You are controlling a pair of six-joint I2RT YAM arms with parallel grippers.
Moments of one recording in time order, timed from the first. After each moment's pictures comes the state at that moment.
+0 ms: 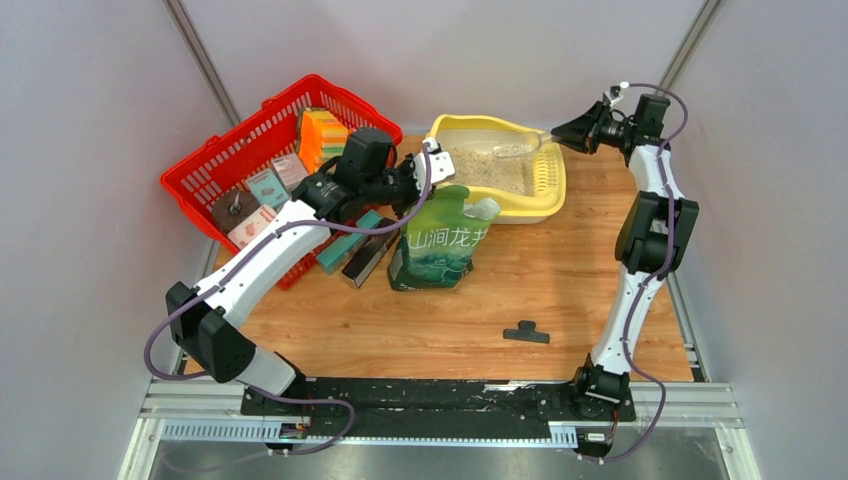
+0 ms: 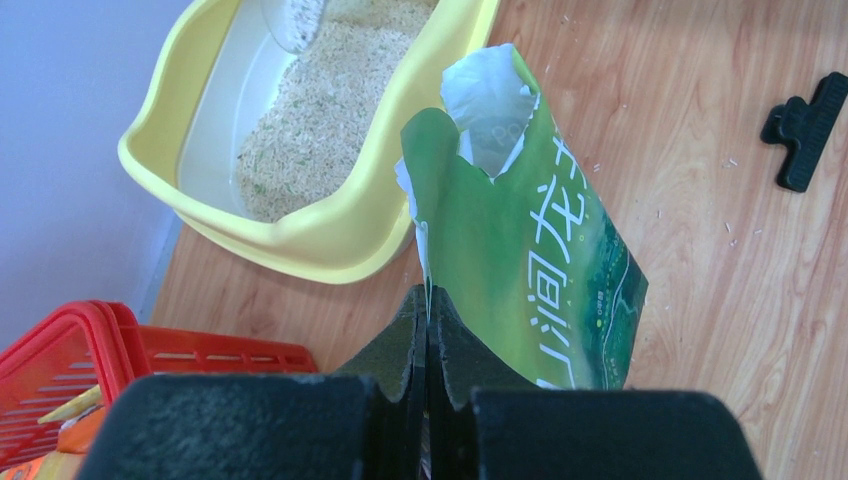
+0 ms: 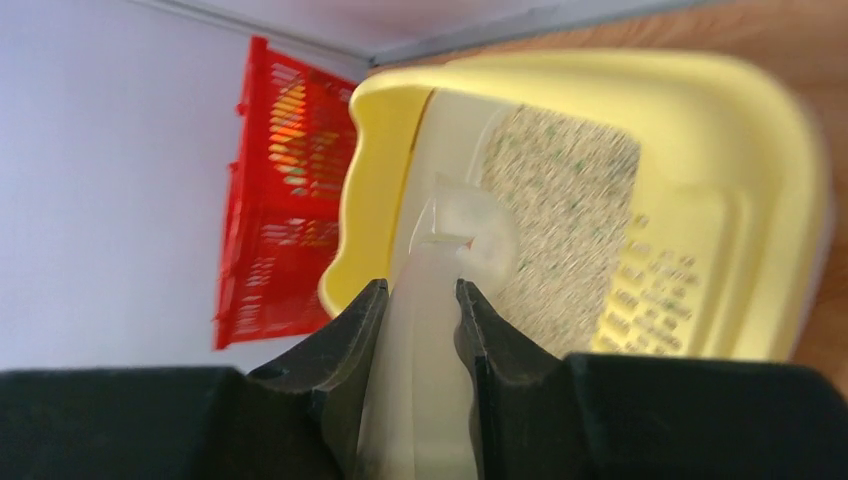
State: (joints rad) left arm -0.64 1.49 1.52 -0.56 0.39 0.57; right arm -0.26 2.32 2.05 -0.19 -1.19 0.74
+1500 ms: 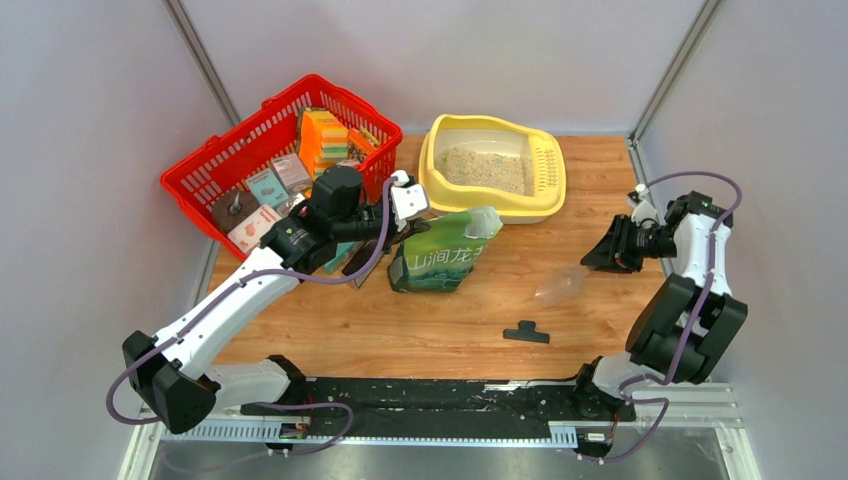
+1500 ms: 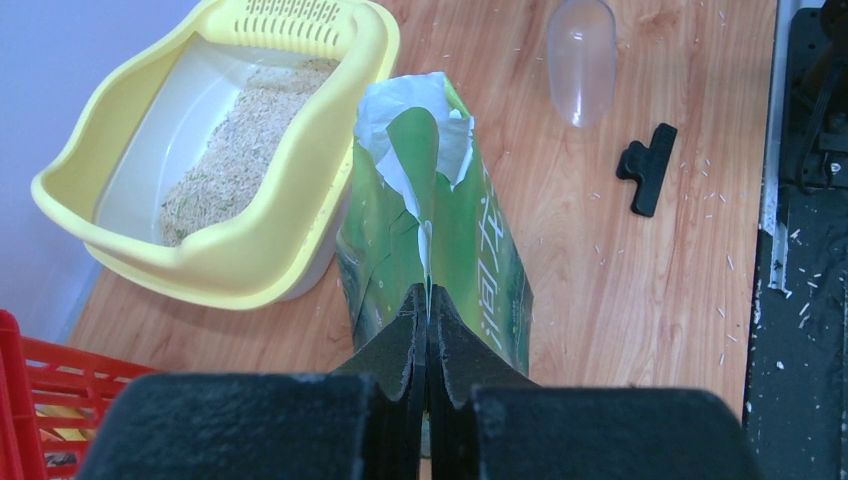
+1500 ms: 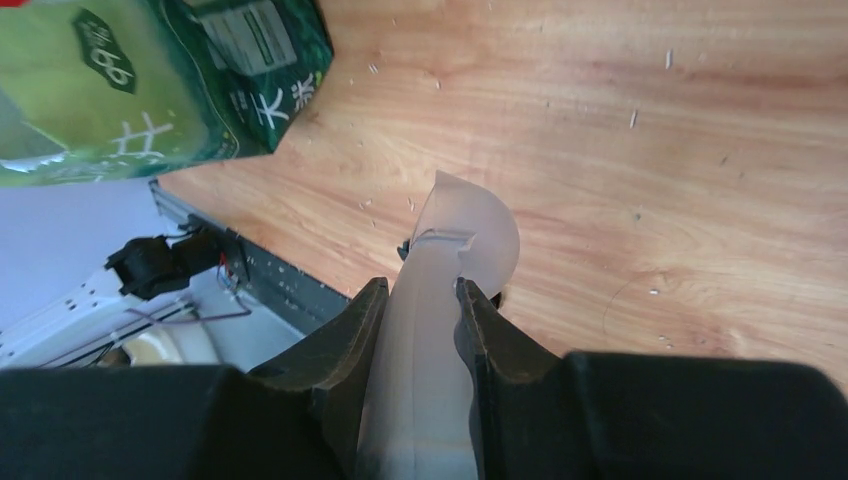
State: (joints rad) left arm -0.68 1.19 1.19 -0.38 0.52 0.44; right arm -0.51 1.47 1.21 -1.21 -0.80 -0.29
